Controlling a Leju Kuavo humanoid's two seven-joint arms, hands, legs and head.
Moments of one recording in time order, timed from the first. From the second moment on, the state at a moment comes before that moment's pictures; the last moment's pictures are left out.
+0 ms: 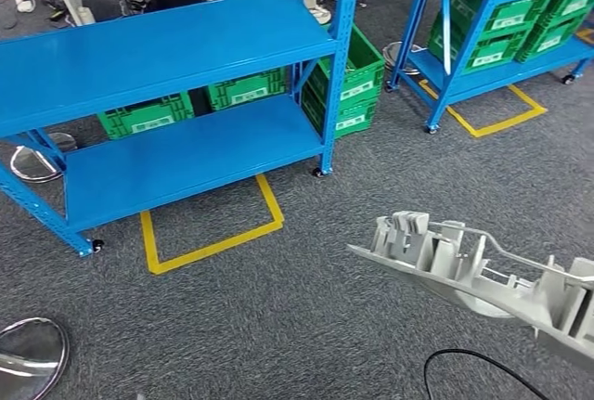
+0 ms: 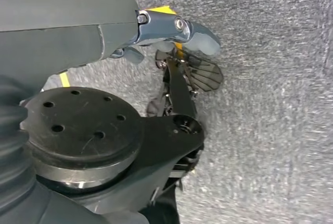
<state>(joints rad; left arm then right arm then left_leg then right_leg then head) -0.02 -0.18 1.16 -0.22 -0.58 -0.12 -0.29 0.32 0.12 -0.48 -2.12 -0.35 0.47 -0.59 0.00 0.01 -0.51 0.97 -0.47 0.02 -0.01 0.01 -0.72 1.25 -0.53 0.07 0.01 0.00</state>
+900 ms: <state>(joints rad) -0.02 -0.17 1.21 -0.23 -0.57 -0.18 -0.34 0.30 0.12 -0.47 -2.12 -0.34 0.41 -0.60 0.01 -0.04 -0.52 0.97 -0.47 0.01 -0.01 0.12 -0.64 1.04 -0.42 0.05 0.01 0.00</state>
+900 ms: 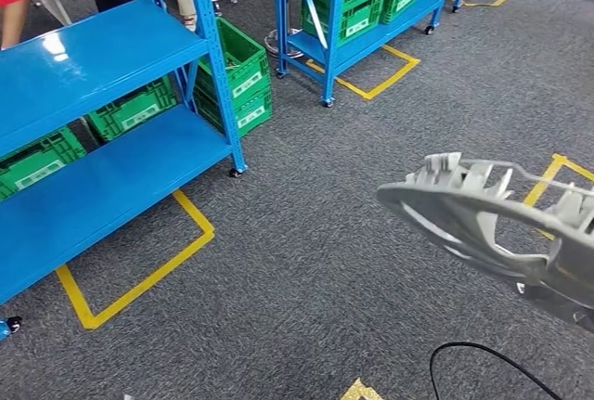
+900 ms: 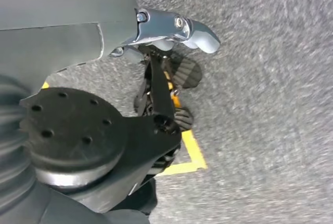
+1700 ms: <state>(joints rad) -0.02 -0.18 1.22 -0.23 -0.60 -0.16 -0.30 0.32 0.12 -0.47 -2.12 -0.36 0.42 -0.61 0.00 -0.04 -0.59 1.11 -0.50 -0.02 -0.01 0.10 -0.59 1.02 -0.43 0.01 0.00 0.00</state>
